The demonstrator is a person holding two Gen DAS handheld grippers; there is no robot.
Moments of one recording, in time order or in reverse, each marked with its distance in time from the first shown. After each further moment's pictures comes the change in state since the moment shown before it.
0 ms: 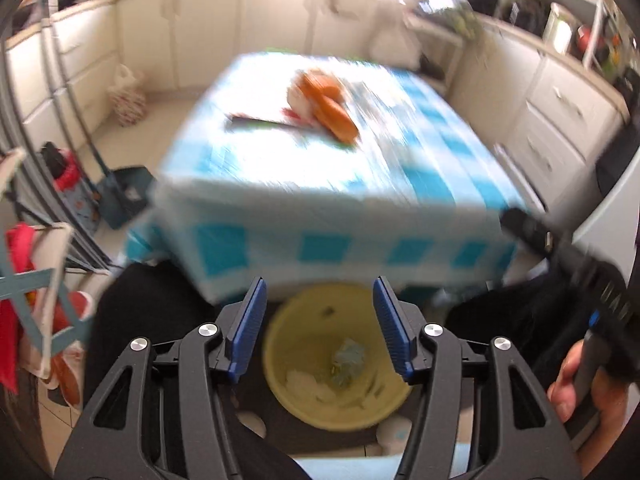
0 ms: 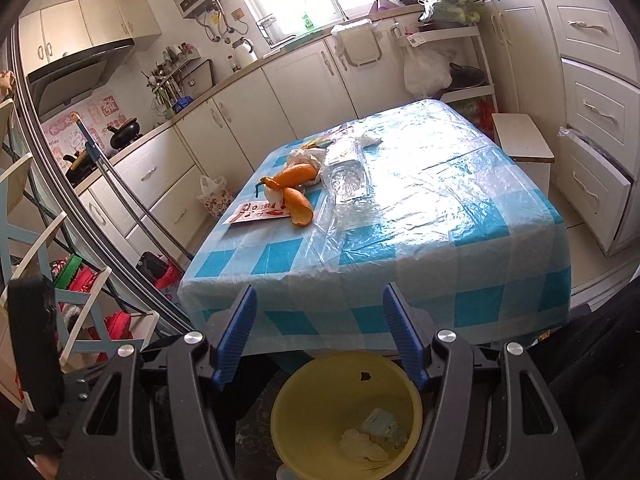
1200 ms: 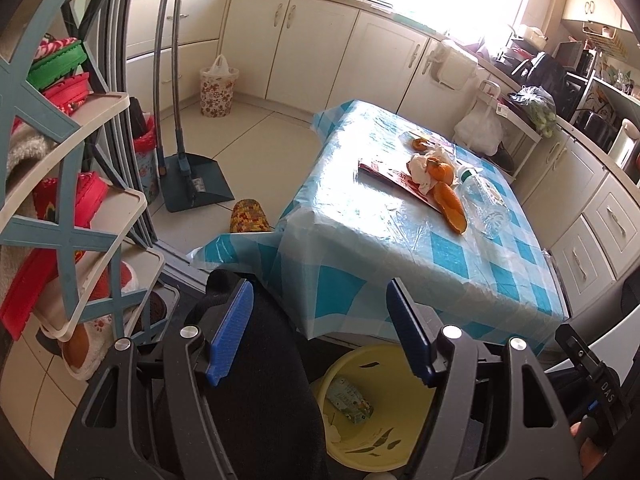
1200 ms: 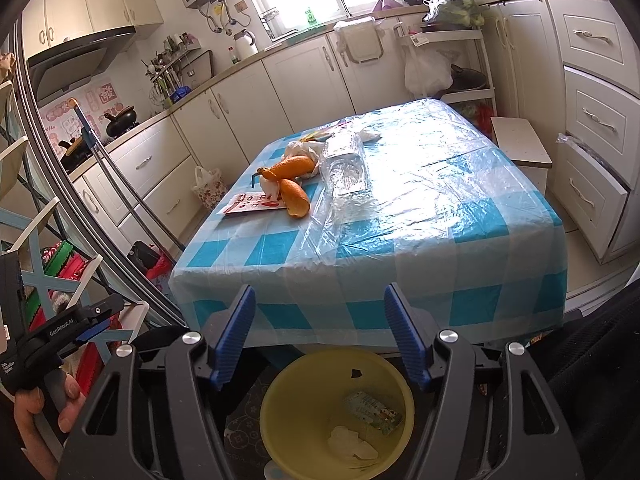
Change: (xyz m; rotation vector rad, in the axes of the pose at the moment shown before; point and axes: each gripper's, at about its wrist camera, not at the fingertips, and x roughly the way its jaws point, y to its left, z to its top) left arm -0.015 0.100 0.003 -0.306 -0.122 0.108; right arm 0.005 0.001 -0.003 -0.022 0.014 -0.023
